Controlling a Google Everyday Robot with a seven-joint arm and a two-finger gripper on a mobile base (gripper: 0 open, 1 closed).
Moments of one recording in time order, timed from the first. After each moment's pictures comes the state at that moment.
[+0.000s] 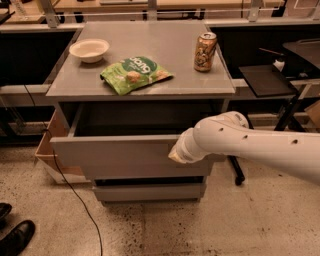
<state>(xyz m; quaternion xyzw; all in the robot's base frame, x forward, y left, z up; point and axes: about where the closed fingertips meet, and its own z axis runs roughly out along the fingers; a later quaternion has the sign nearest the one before) 0.586 -0.061 0.647 -0.55 0.79 0.03 0.29</state>
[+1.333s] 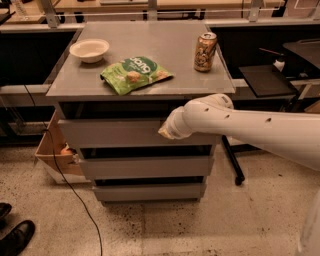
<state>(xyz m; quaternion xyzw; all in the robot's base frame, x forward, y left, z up) 0.674 -0.023 0.678 -0.52 0.78 0.02 0.35</state>
